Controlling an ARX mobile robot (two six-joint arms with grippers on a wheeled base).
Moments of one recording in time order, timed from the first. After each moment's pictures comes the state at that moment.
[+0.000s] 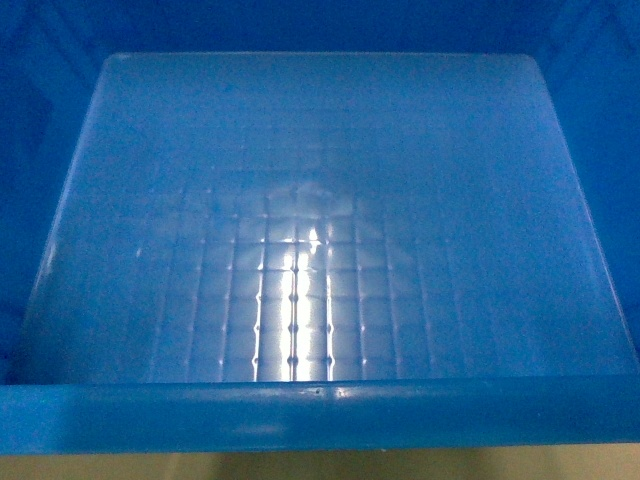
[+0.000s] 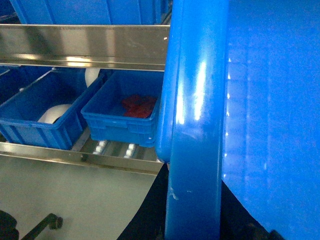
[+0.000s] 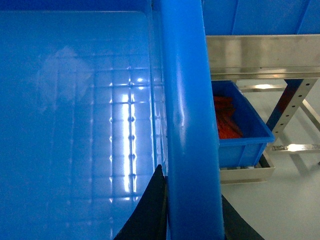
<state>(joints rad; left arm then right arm) -0.38 0.90 0.44 0.14 -0.58 -0.12 0.39 1.01 0.42 0.31 0.46 0.14</state>
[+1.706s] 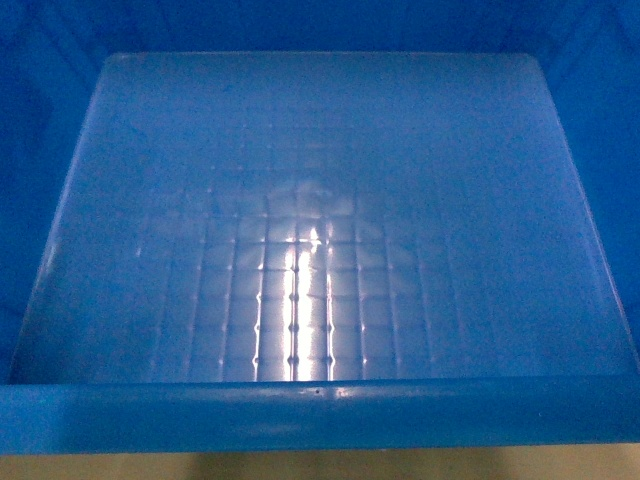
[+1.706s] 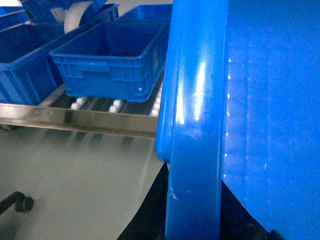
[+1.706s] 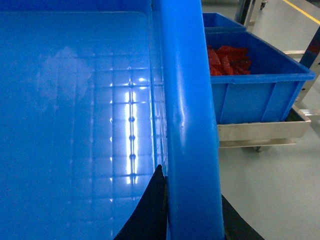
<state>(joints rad) -0.39 0.90 0.44 0.14 -0.58 -0.12 0.39 1.01 0.42 0.31 0.46 0.14</state>
